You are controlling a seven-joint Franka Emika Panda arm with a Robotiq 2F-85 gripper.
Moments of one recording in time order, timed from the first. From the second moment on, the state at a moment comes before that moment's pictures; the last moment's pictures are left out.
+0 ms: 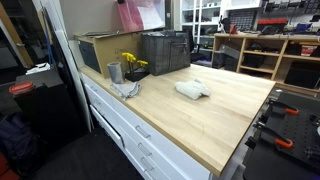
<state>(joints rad) -0.11 -0.97 -0.13 -2.64 -0.22 1.99 -0.19</state>
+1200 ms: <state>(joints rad) -0.01 -0.38 -0.23 -2.47 -0.11 2.37 -0.32</state>
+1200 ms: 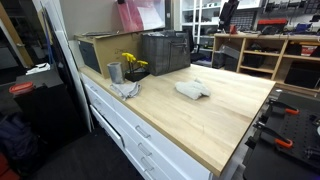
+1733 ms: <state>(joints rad) -0.03 0.03 -0.21 -2.23 0.01 2.37 -0.41</state>
